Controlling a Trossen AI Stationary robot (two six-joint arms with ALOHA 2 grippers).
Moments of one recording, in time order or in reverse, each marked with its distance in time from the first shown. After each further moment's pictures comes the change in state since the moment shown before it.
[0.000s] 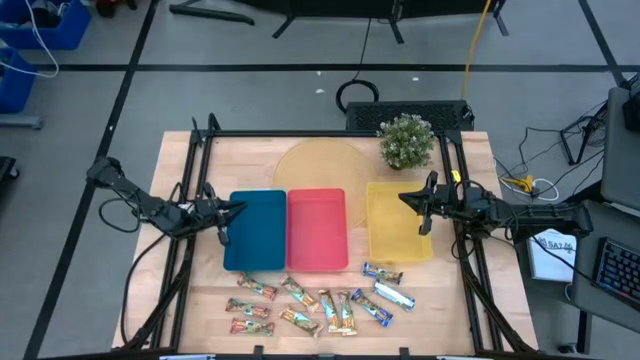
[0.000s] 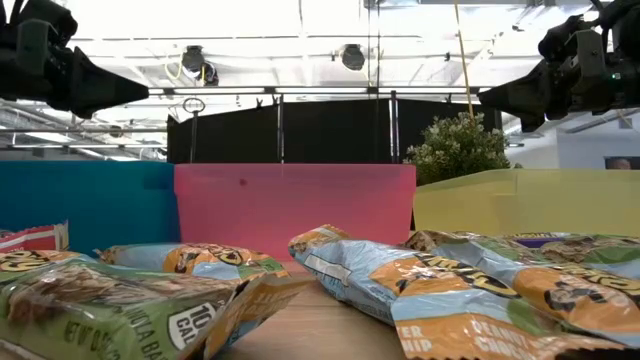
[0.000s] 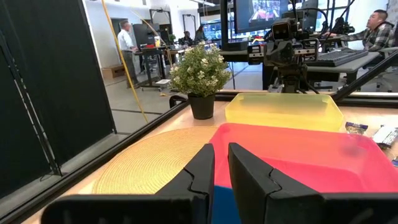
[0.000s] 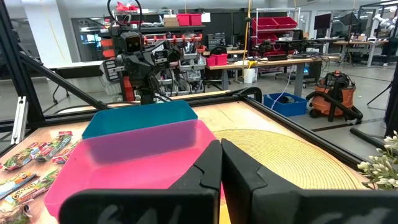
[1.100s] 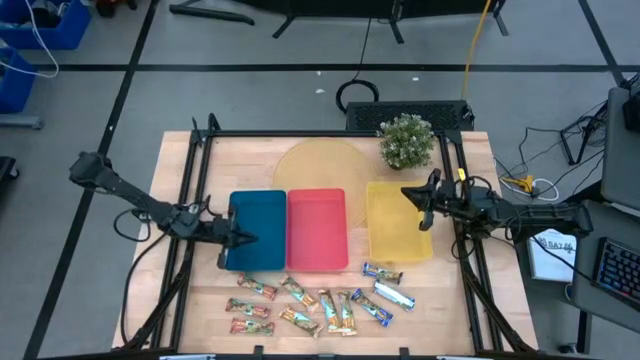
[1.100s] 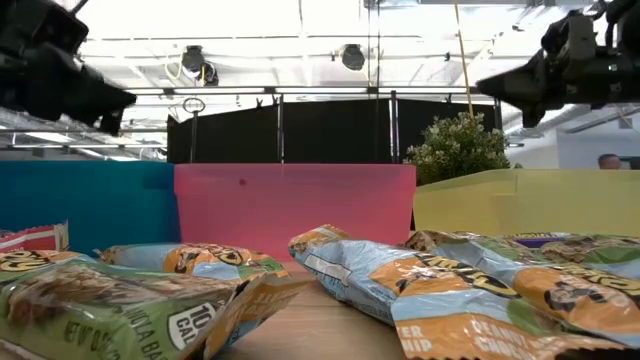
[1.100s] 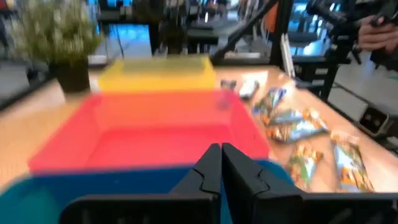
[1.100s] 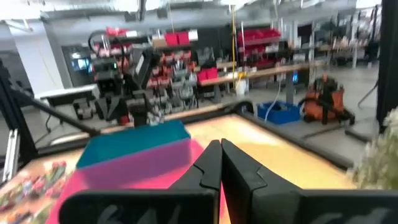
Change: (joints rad) left arm 0.088 0.367 0.000 0.234 0.578 -0.118; right arm -0.001 0.000 0.000 0.093 0.058 0.052
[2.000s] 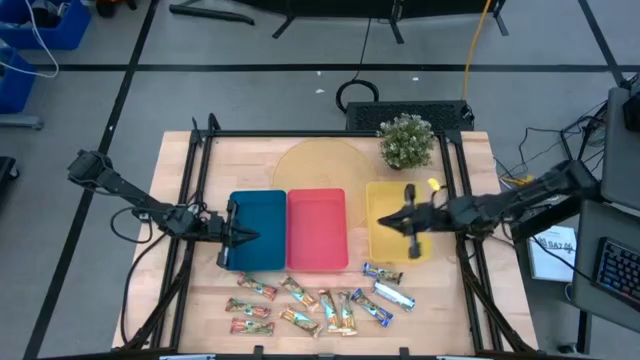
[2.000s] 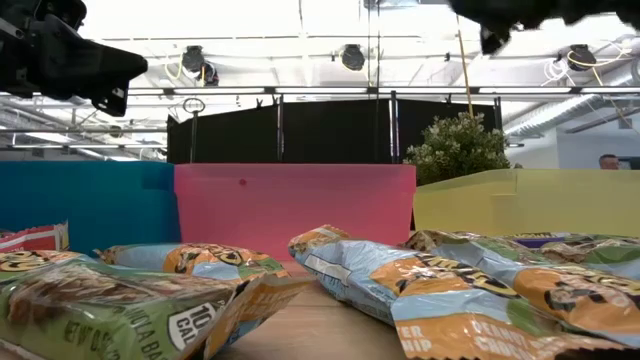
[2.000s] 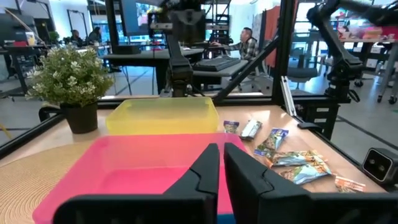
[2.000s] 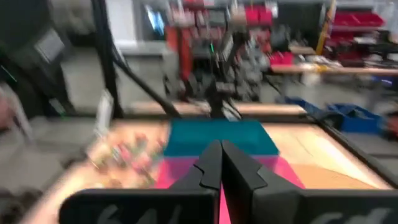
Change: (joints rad) left arm 0.000 0.072 0.000 0.213 -0.029 0.052; right arm 0.398 0.667 0.430 0.040 0.097 -0.126
